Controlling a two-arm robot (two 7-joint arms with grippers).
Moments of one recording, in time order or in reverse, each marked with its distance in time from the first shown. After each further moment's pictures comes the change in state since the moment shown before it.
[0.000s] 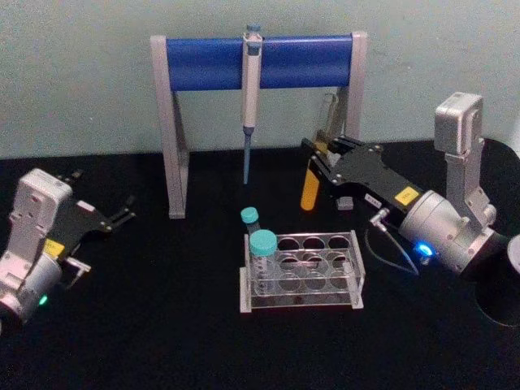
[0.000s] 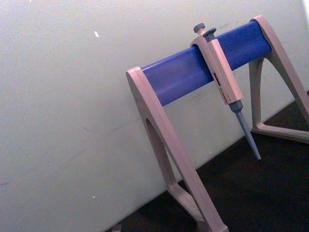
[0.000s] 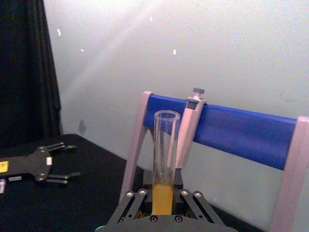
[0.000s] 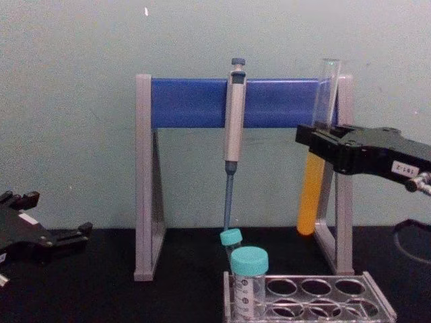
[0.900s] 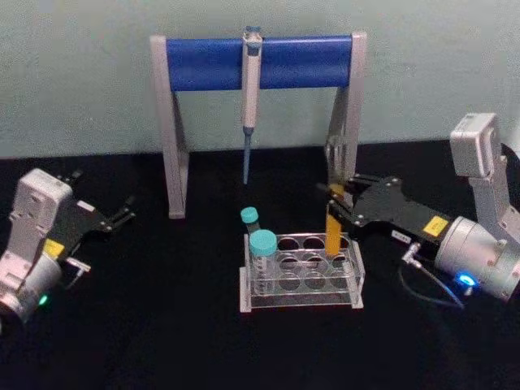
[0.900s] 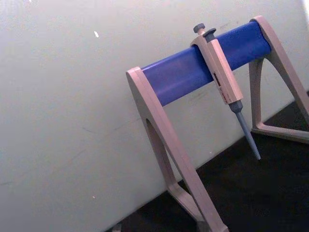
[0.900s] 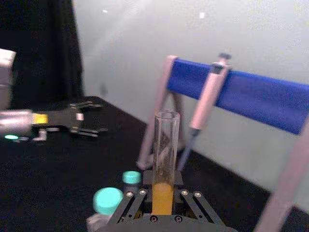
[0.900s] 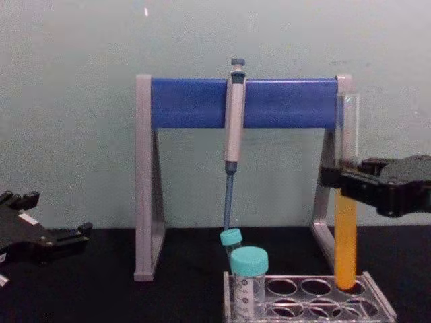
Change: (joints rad) left arm 0.000 0.000 0.000 0.000 0.000 0.000 0.000; right arm -0.110 0.138 0.046 -0.171 -0.009 0.160 0.064
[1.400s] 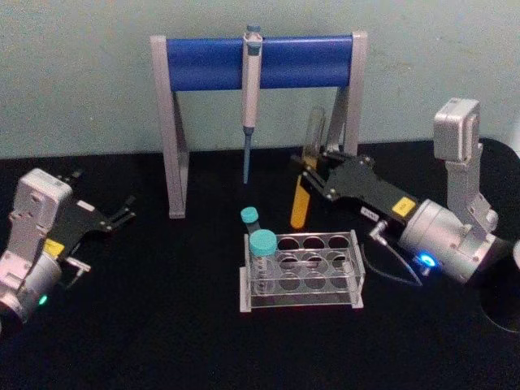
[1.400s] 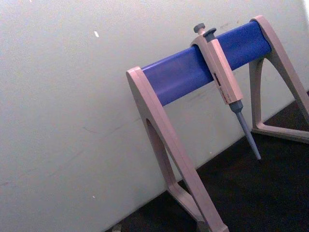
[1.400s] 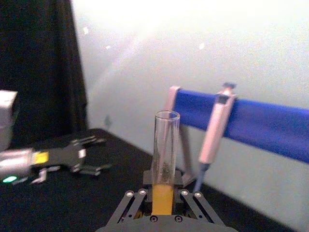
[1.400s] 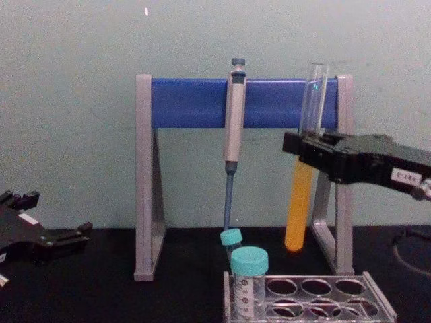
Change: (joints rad) left arm 0.000 0.000 0.000 0.000 0.000 0.000 0.000; right arm 0.084 -0.096 -0.061 0.111 0.061 -0.104 0.011
